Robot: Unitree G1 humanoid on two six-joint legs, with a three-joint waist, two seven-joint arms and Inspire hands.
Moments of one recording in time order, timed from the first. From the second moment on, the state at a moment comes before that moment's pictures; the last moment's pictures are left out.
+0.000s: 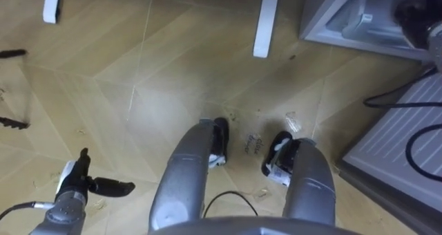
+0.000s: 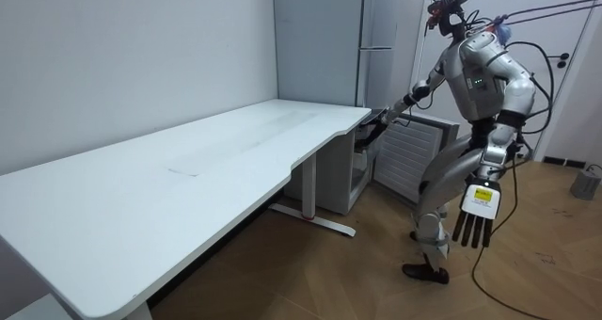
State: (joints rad) left arm 0.26 0.52 -0.28 0.56 -0.23 0.15 0.23; right arm -0.81 -0.62 0.05 1.28 1.70 0.06 -0.18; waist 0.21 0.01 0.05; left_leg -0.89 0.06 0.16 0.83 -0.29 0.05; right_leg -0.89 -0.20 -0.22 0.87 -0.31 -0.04
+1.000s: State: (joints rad) left arm 0.16 0.45 -0.27 0.73 -0.22 0.15 0.20; right arm -0.40 -0.50 0.06 1.10 1.60 0.10 -0.02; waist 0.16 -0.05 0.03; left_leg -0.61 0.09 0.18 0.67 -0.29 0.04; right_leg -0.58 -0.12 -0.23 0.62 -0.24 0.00
